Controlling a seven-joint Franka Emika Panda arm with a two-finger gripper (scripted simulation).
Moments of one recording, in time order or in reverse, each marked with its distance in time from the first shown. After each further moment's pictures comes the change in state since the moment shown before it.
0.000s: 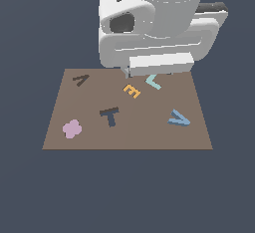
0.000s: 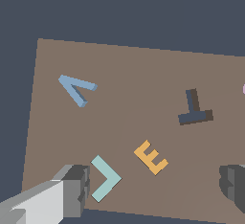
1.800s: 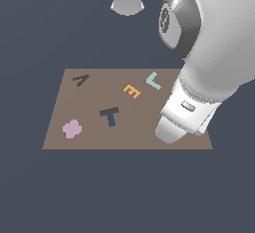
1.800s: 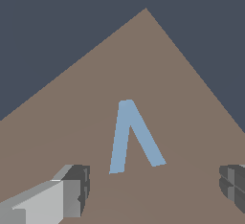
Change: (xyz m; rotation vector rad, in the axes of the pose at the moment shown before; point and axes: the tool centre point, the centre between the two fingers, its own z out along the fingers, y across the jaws) arm 0.067 -0.078 0.105 0.003 -0.018 -0.814
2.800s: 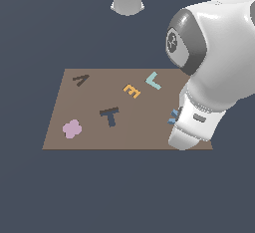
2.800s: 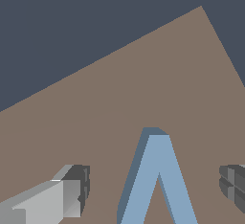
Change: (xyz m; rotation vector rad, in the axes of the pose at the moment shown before) arm 0.020 -0.012 0.033 -0.002 -0.004 -0.175
